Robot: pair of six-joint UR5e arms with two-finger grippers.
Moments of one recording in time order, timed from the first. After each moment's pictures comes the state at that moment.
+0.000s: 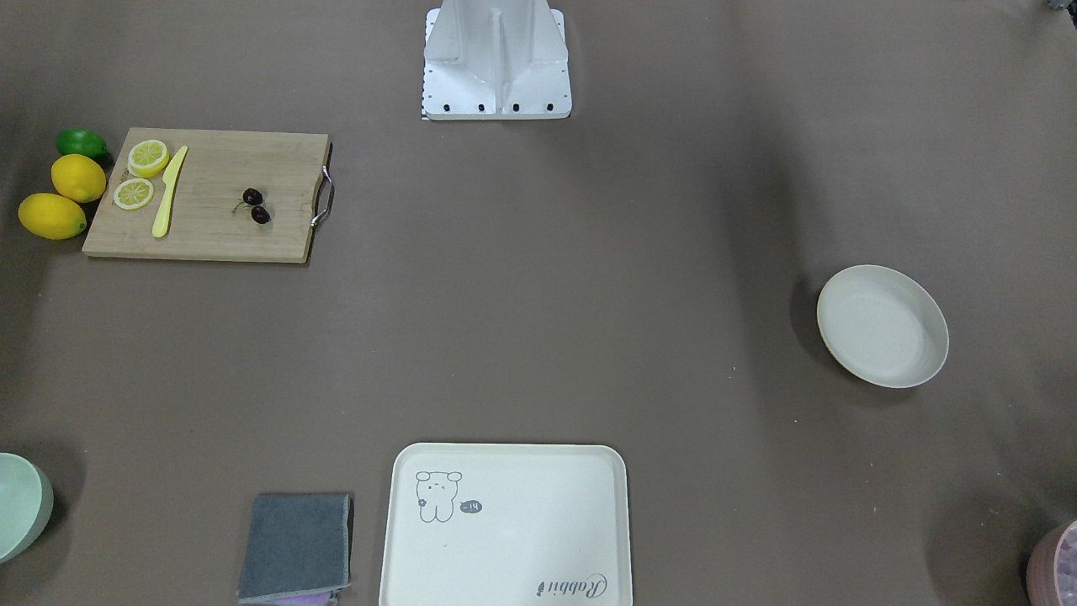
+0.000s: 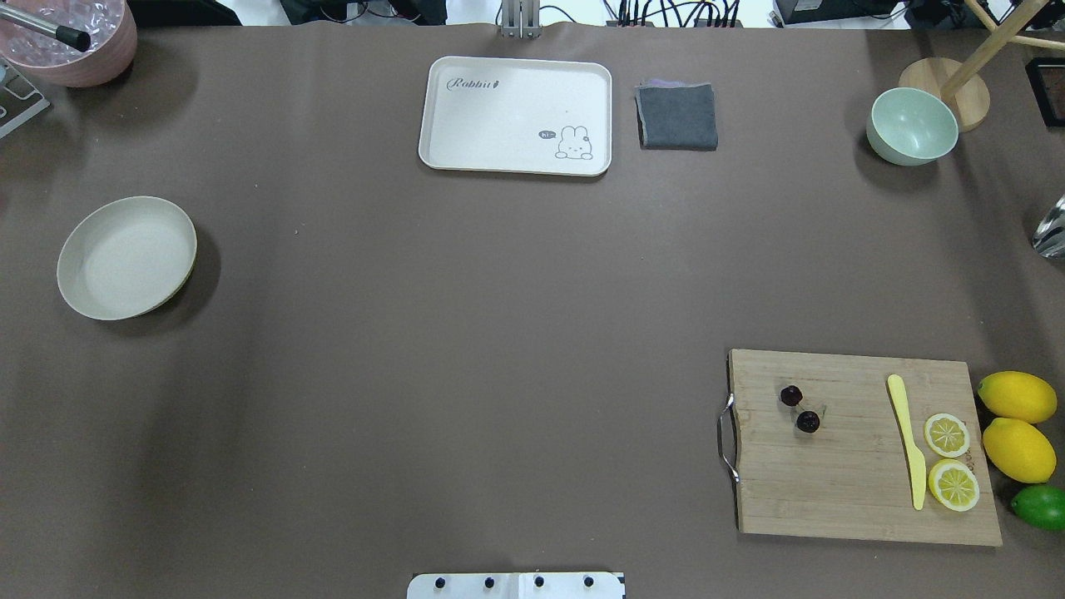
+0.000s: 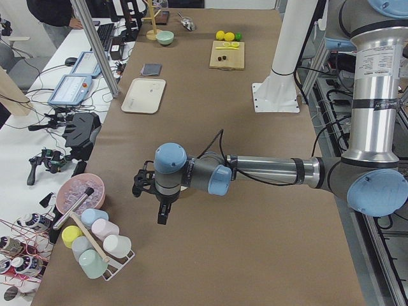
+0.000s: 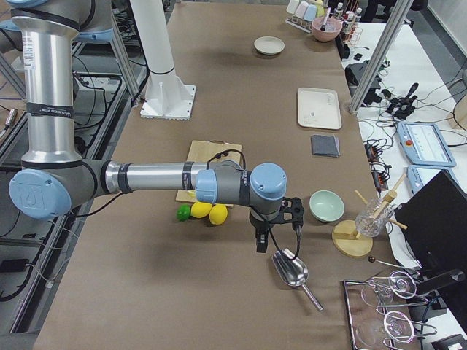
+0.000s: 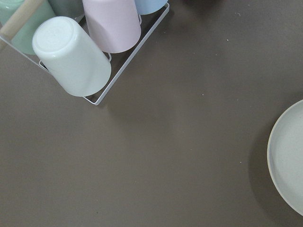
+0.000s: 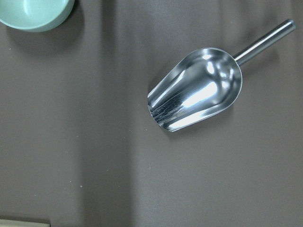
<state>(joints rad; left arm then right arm) -1.56 -1.55 -1.62 -1.79 -2.31 -0.09 1.61 -1.61 1.68 -1.63 2.37 -0.02</state>
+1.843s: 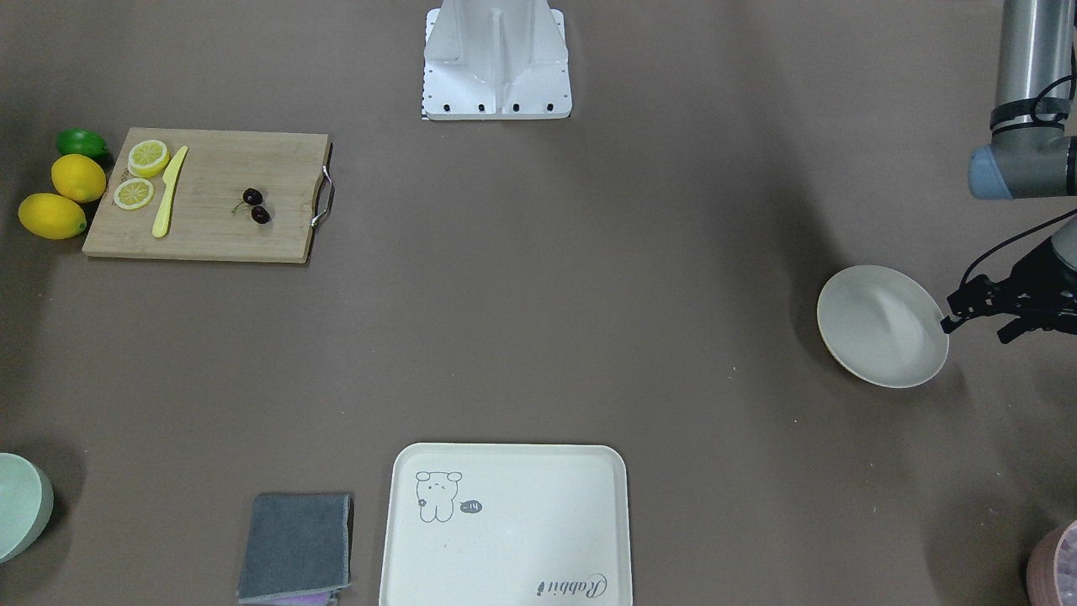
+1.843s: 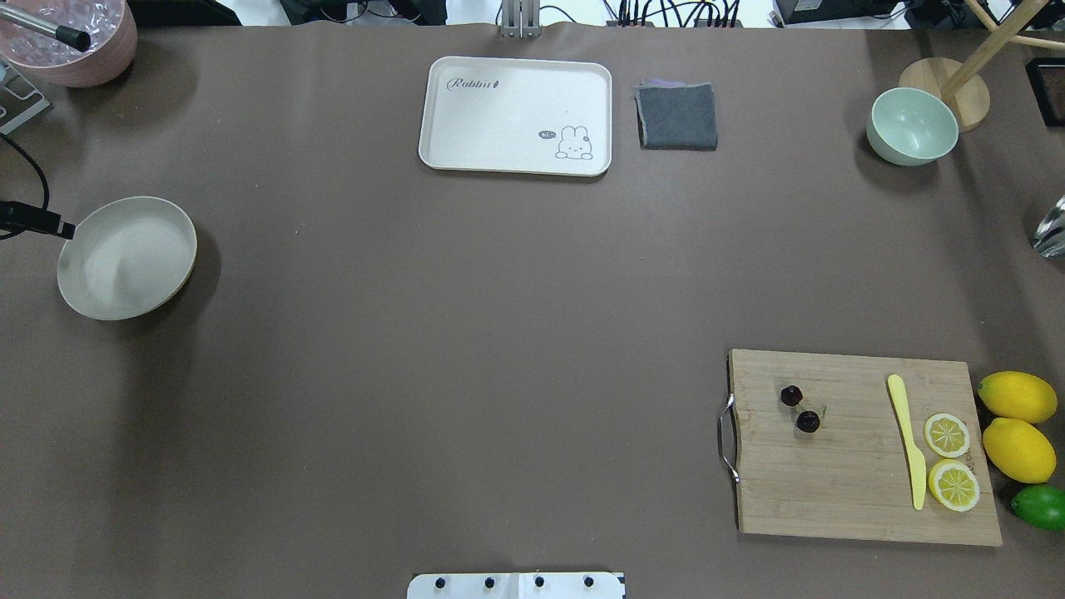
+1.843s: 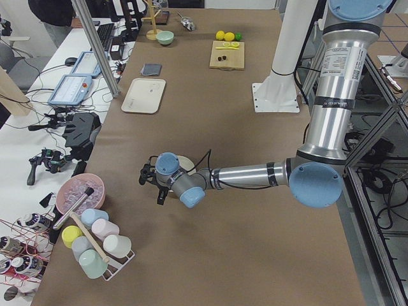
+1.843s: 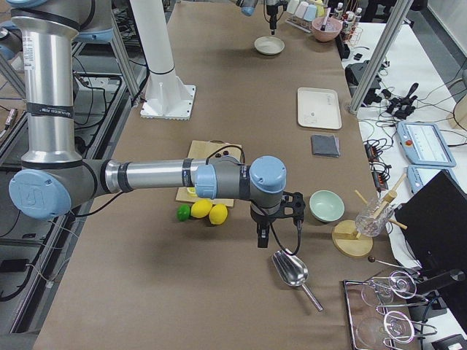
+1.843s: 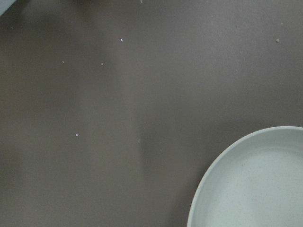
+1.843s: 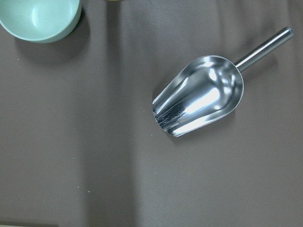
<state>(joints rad) -1.17 -1.70 -1.22 -2.49 -2.28 -0.59 1.61 -1.61 1.71 -1.63 2.37 0.03</state>
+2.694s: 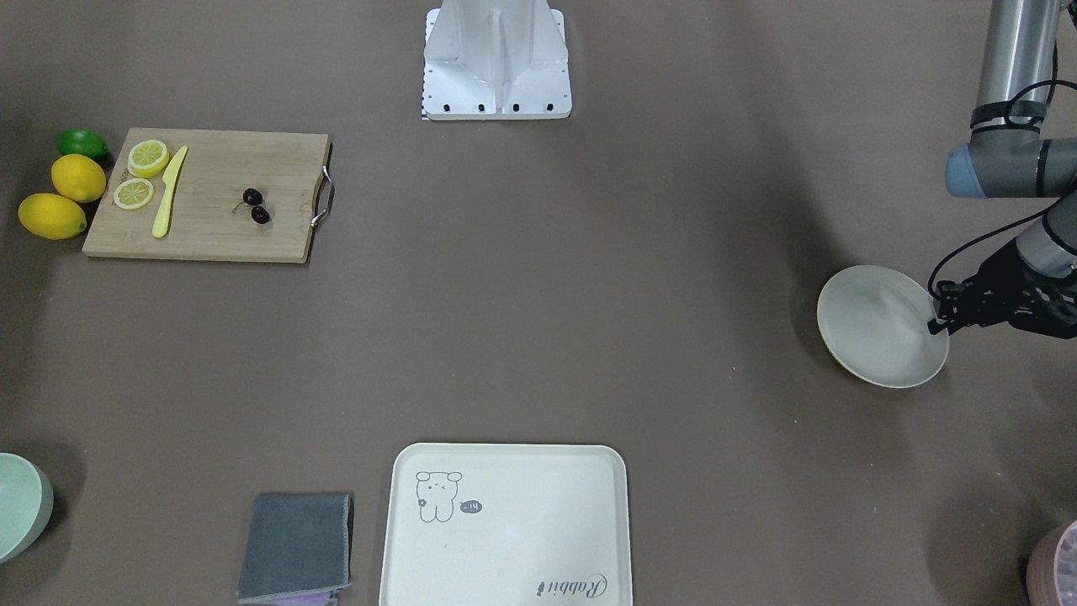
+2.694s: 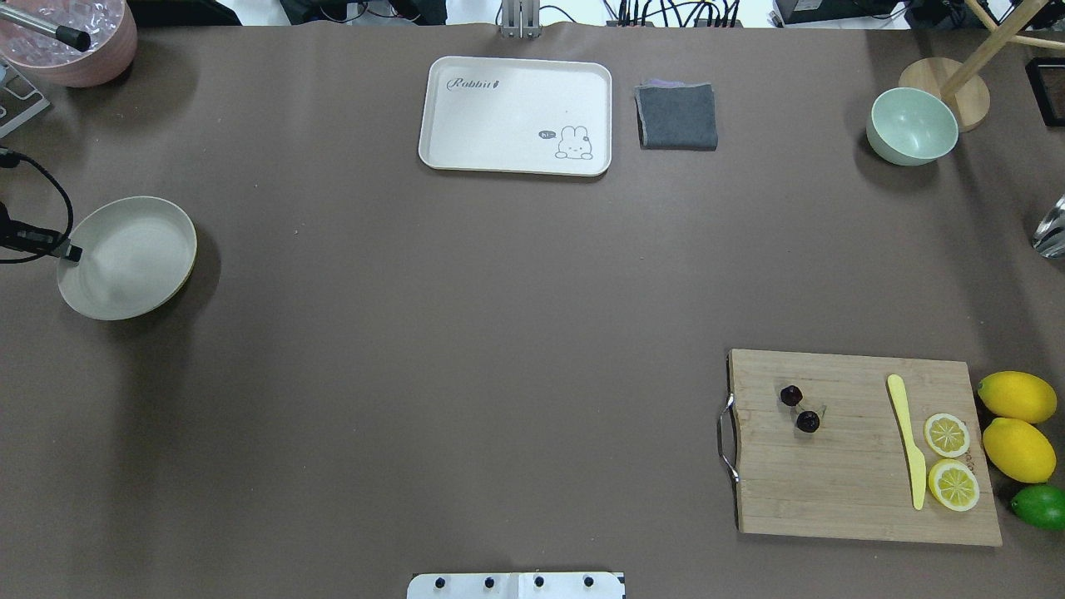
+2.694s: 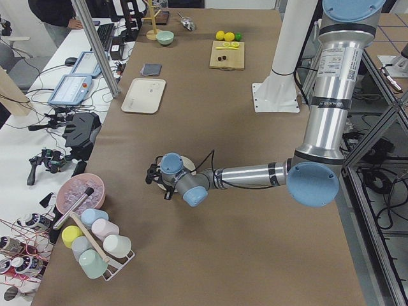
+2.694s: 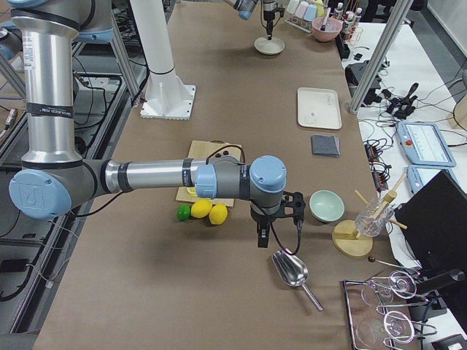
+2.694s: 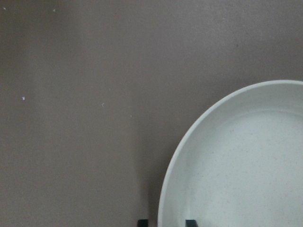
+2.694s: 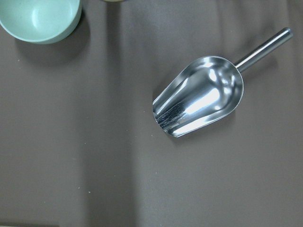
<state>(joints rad) -1.13 -1.69 -1.23 -2.49 -2.28 -0.59 1.61 -1.61 1.71 -1.63 2.37 0.03</state>
